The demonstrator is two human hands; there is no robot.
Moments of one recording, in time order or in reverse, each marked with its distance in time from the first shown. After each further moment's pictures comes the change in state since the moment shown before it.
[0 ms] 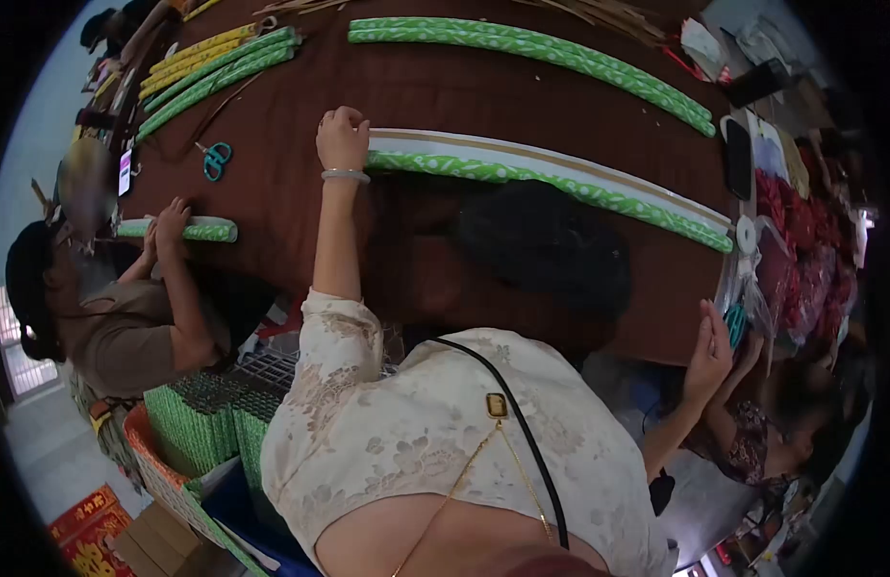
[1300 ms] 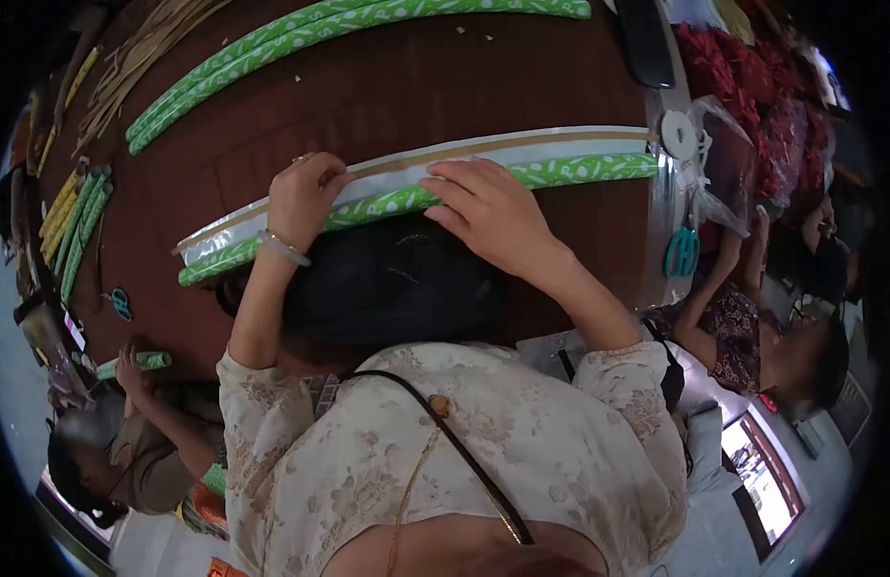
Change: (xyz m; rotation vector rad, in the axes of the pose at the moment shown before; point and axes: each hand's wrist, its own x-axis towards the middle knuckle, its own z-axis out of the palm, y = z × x) left_hand -0.014 0.218 0.044 -0.383 -0.757 0.335; right_hand 0.123 0.001 0.131 -0.077 -0.433 -0.545
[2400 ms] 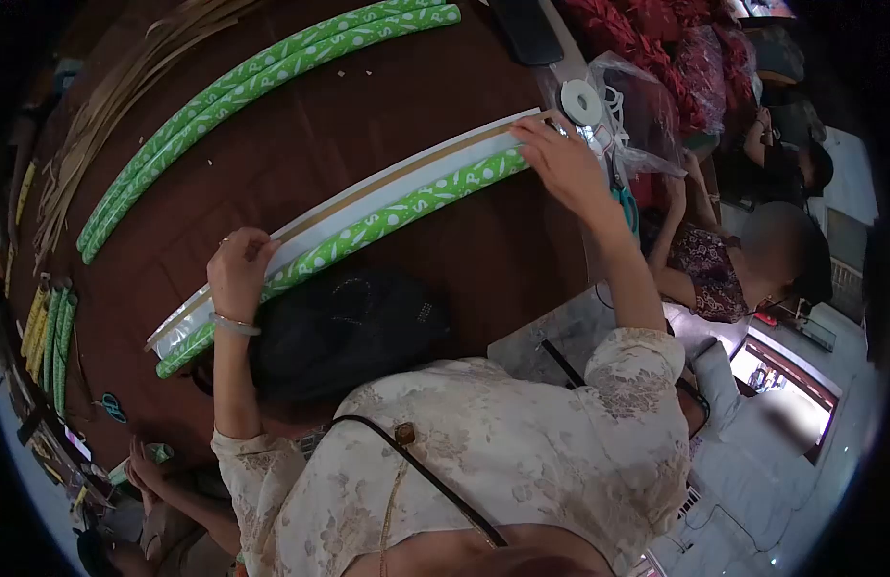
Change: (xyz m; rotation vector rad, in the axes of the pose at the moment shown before) left_hand 0.001 -0.003 0.000 0.004 0.004 -0.016; right_hand -0.083 0.121 -0.104 -0.419 -0.154 0.408
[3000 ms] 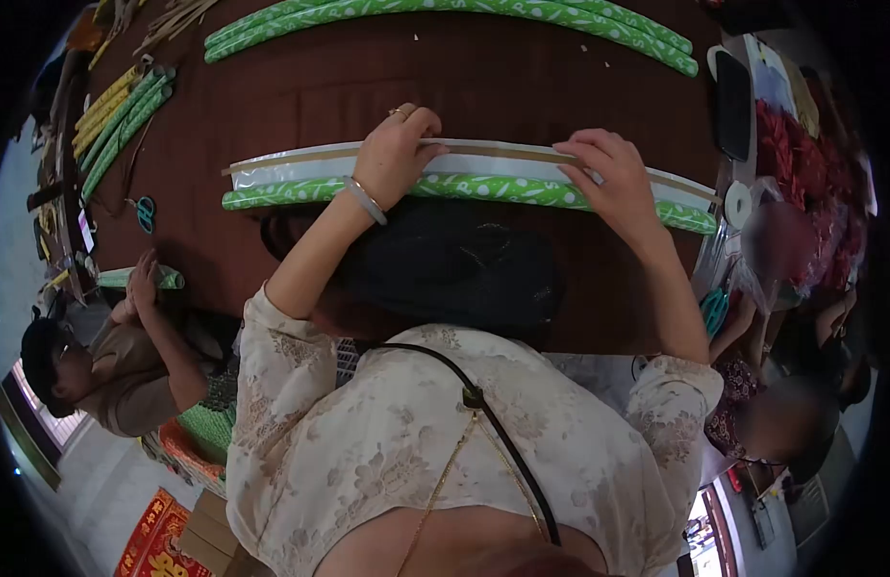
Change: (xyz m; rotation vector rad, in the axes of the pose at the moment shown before) left_hand -0.006 -0.006 0.007 -0.071 0.058 -0.012; right_hand 0.078 -0.133 0.019 0.410 0.067 -0.474
